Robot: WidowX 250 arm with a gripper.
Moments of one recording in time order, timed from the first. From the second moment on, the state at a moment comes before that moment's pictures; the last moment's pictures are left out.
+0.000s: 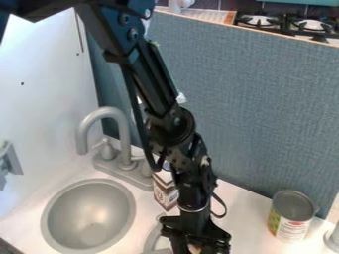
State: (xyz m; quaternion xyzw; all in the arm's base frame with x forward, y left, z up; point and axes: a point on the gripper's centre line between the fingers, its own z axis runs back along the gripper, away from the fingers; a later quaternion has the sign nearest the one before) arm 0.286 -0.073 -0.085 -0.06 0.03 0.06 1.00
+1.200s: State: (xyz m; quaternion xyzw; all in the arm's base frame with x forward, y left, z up) arm 0.292 -0.066 -0.090 -0.06 0.05 0.10 0.99
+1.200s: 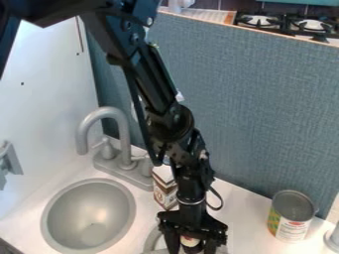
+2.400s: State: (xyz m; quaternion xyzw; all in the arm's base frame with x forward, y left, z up) arm 0.212 -0.079 -0.020 -0.06 0.01 0.06 1.00
